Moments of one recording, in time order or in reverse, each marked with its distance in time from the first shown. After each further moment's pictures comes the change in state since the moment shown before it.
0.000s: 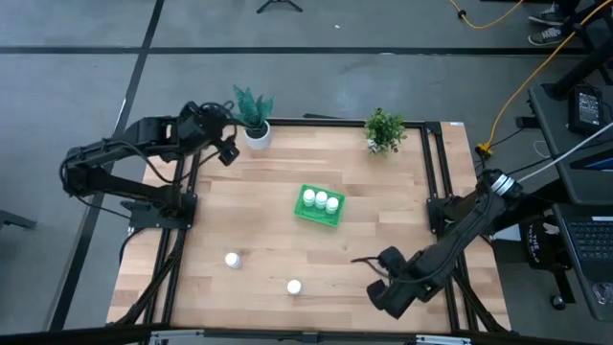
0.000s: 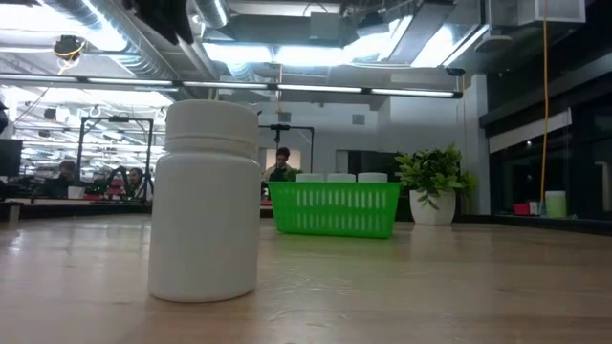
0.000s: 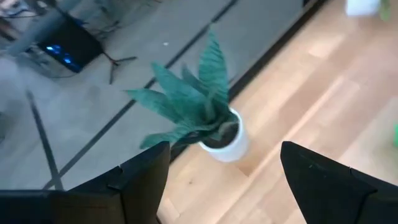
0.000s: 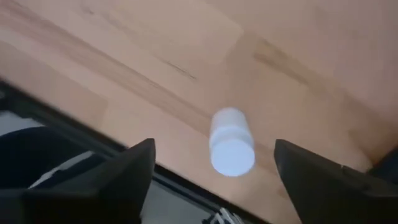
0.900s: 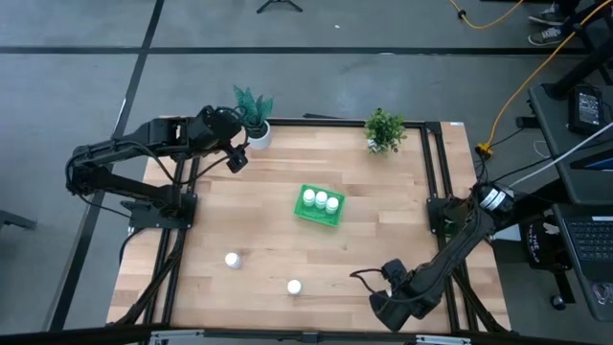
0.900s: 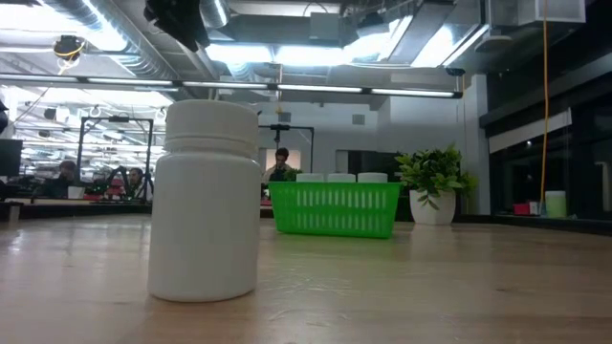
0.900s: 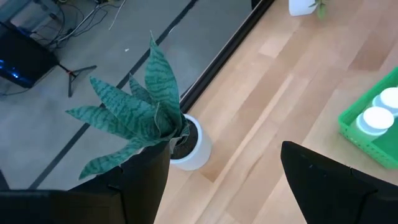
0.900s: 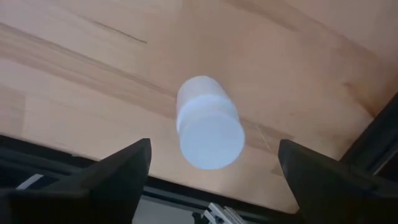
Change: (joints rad) left arm 0.000 0.038 -0.020 0.104 0.158 0.078; right arm 0.061 0.130 0.000 0.010 -0.095 0.147
